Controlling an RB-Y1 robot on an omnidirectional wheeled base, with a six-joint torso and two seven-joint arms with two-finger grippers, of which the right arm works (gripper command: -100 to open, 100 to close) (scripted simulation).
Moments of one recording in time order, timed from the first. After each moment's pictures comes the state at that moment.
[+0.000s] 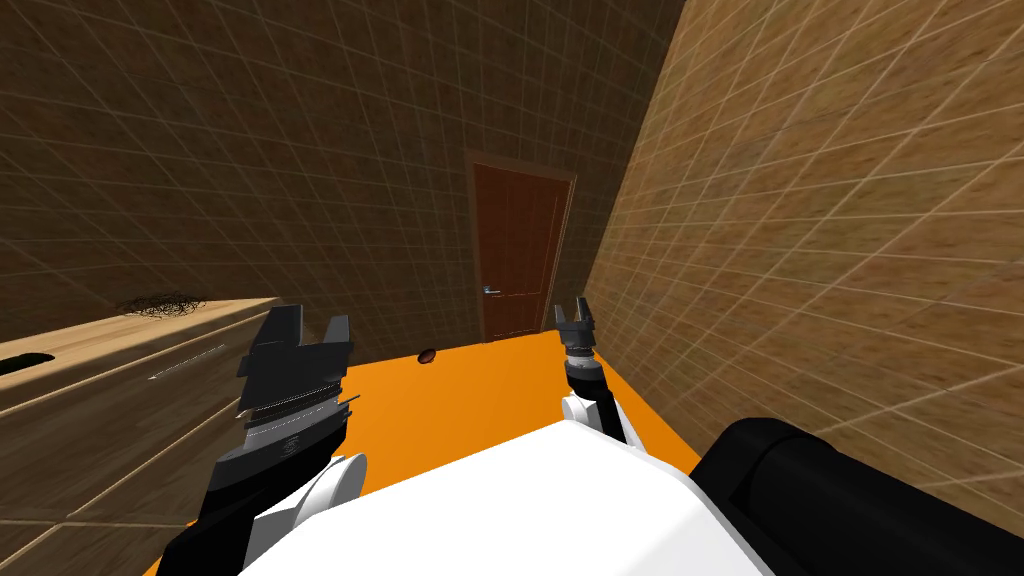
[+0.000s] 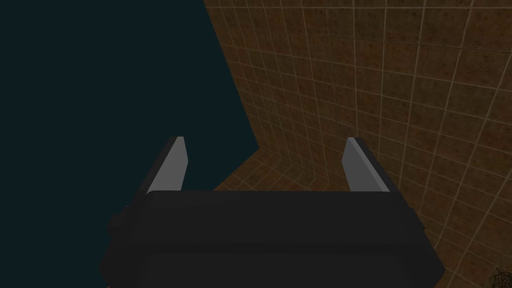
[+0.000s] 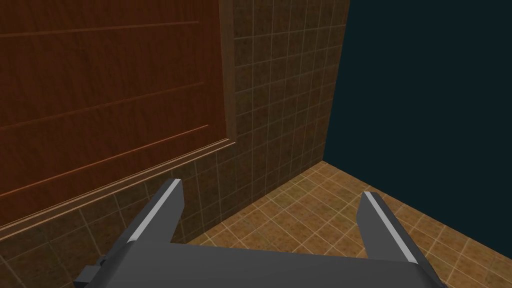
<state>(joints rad) 0.52 -0.04 0.02 -2.27 -0.03 -0.59 -0.14</state>
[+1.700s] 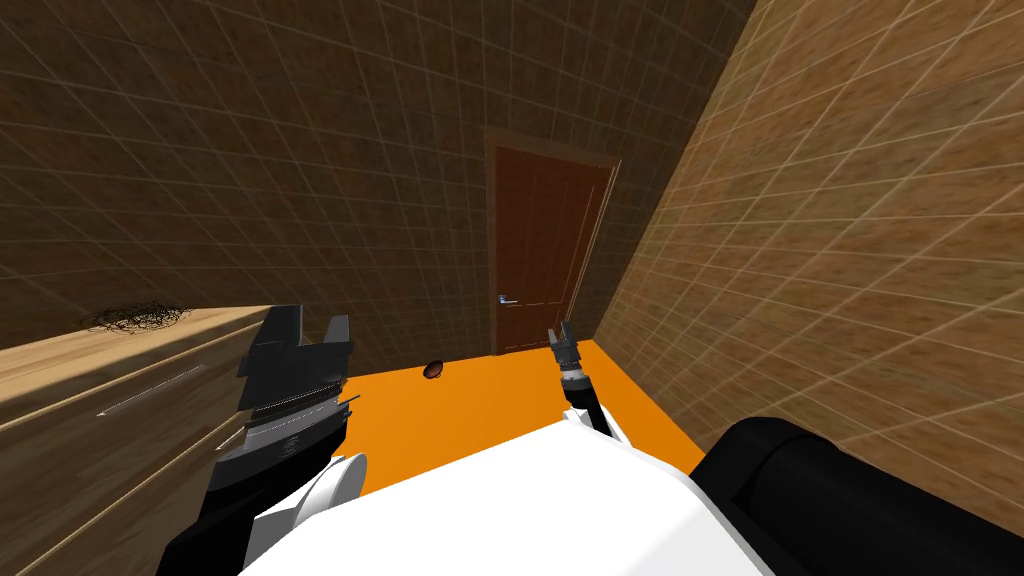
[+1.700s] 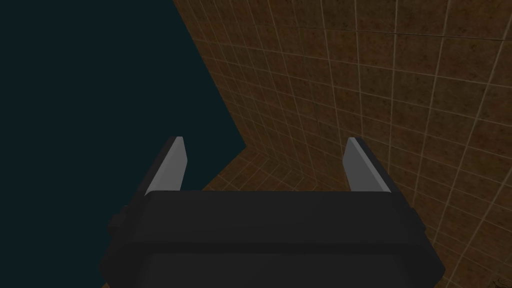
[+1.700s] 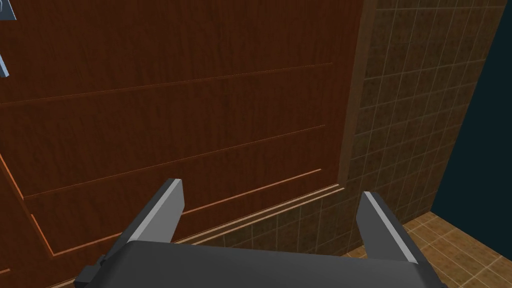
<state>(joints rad) 0.48 -0.13 0.01 -1.89 -0.06 -0.68 -0.16</state>
